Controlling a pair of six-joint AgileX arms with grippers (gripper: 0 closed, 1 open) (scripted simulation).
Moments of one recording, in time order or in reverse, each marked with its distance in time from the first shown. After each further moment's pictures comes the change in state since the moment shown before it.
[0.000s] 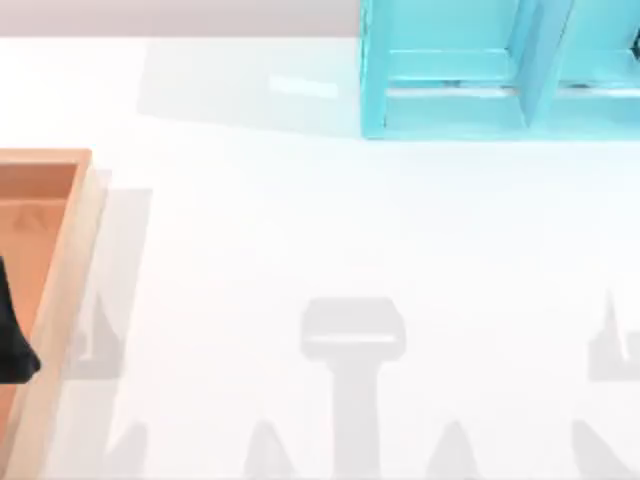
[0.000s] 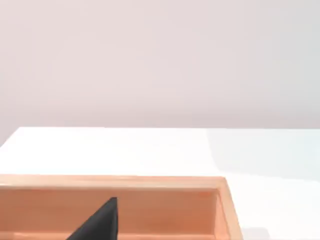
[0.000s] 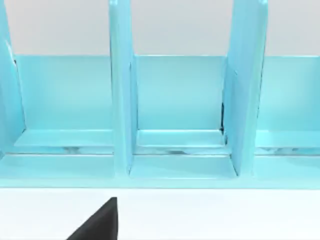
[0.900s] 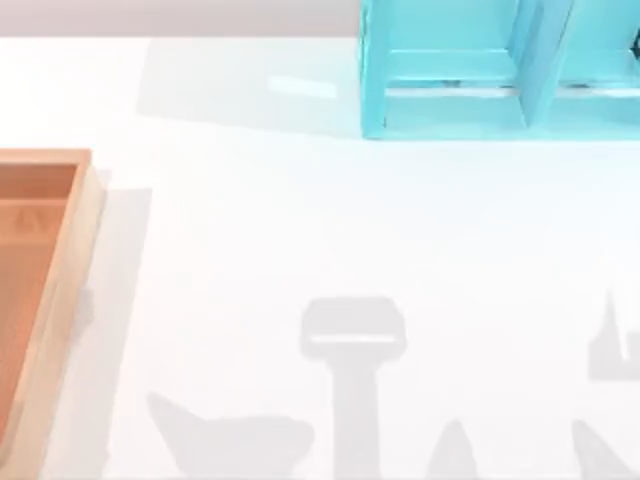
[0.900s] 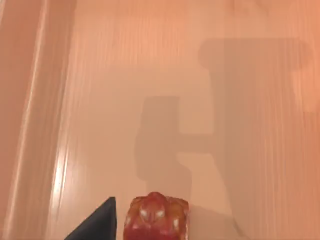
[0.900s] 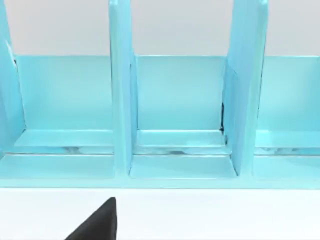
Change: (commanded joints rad) left arm 0.185 0.894 0.691 -0.662 -0.002 0.199; right arm 0.000 0.000 0.000 0.000 0.000 0.000
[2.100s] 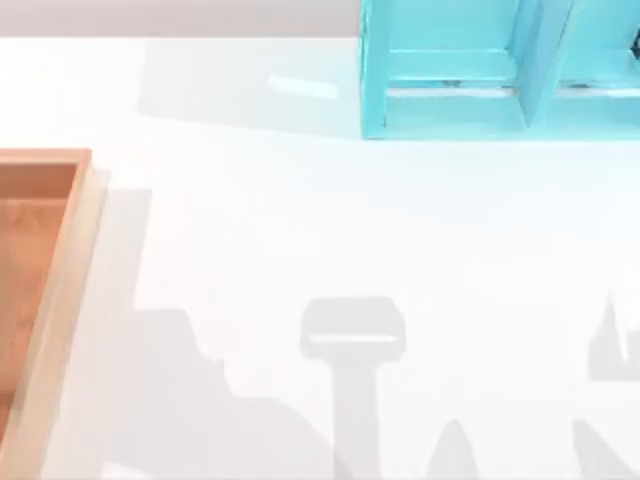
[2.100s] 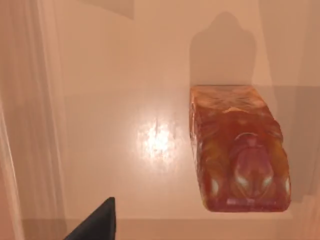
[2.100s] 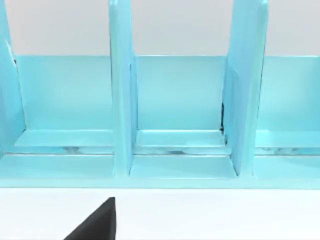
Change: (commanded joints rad) left arm 0.147 0.743 0.505 -0.467 0.000 0.155; right arm 0.000 0.000 0.000 0.000 0.000 0.000
